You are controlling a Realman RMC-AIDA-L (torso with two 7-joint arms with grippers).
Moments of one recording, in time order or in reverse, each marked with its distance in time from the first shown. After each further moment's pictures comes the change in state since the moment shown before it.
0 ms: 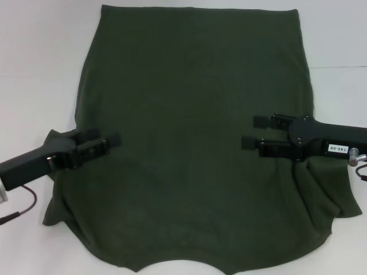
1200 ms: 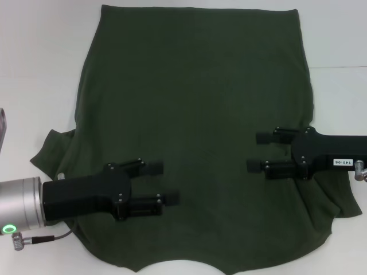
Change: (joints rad) left arm -0.021 -0.008 0.245 -0.002 -0.009 0.153 0.157; right arm -0.009 -0.042 -0.115 -0.012 -0.009 -0.007 -0.046
